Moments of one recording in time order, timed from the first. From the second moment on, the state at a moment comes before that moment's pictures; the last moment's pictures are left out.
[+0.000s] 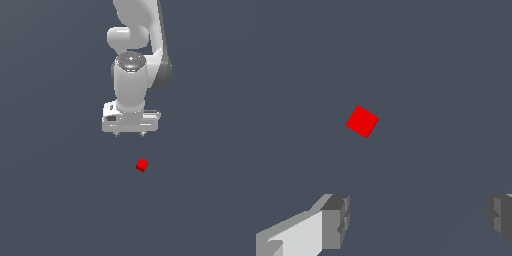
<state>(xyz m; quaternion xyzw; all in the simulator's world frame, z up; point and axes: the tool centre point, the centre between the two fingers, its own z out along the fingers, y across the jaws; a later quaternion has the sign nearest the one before) 0.001 0.007 0.184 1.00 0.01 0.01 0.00</state>
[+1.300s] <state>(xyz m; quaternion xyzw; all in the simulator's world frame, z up) 0.029 0.045 0.089 0.99 -0.14 0.00 0.00</state>
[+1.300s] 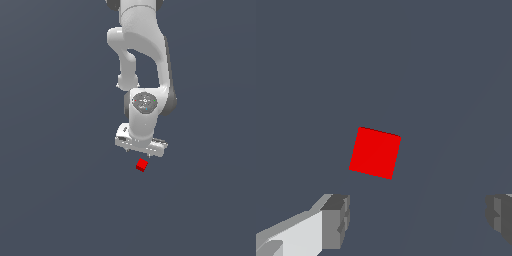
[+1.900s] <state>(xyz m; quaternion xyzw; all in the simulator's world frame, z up) 0.054 0.064 0.029 0.97 -0.24 0.00 0.00</state>
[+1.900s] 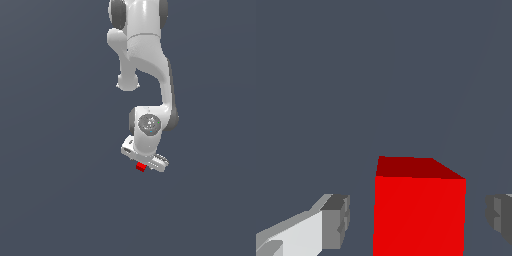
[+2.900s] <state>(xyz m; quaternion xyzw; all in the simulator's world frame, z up) 0.060 0.065 0.021 0.97 -0.26 0.00 0.00</state>
